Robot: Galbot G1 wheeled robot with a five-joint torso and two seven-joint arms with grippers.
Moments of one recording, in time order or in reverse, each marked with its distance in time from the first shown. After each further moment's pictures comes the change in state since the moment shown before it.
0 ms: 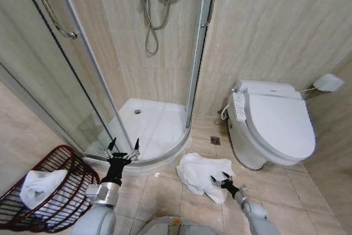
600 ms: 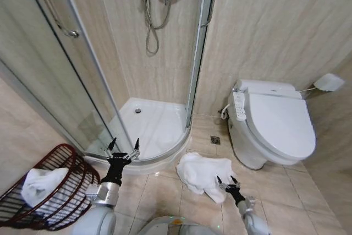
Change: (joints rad) left arm 0.000 0.000 0.000 0.000 0.000 0.000 0.000; right arm -0.174 0.053 0.100 0.134 0.130 0.092 0.061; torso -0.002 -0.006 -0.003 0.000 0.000
